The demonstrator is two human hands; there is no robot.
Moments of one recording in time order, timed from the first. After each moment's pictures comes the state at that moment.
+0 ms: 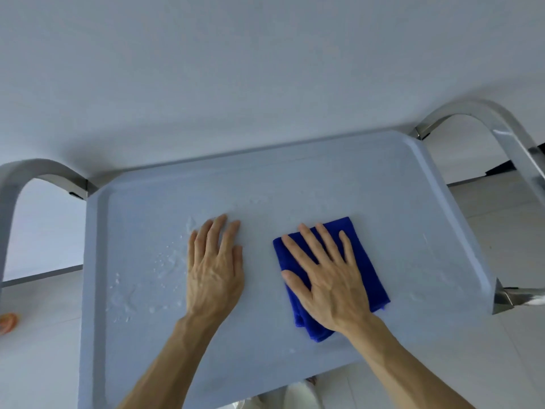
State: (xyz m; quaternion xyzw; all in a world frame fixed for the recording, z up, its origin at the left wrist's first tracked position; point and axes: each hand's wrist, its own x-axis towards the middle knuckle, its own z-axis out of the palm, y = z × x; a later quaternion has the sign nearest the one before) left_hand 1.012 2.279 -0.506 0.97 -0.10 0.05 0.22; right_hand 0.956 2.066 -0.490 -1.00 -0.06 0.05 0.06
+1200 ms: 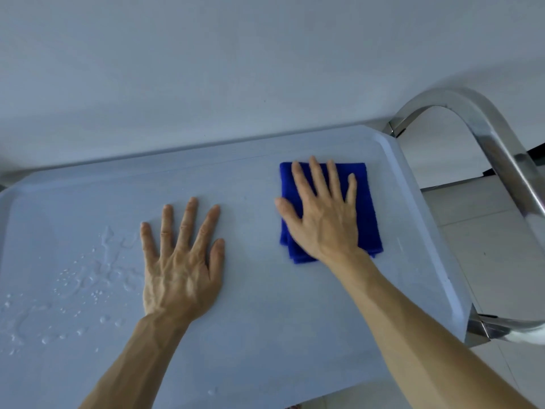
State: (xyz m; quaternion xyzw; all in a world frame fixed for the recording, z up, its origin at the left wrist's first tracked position) left_hand 1.033 2.198 -0.513 0.99 -0.06 -0.07 0.05; right_hand 1.071 1.961 -0.506 -1.00 0.04 0.02 0.06
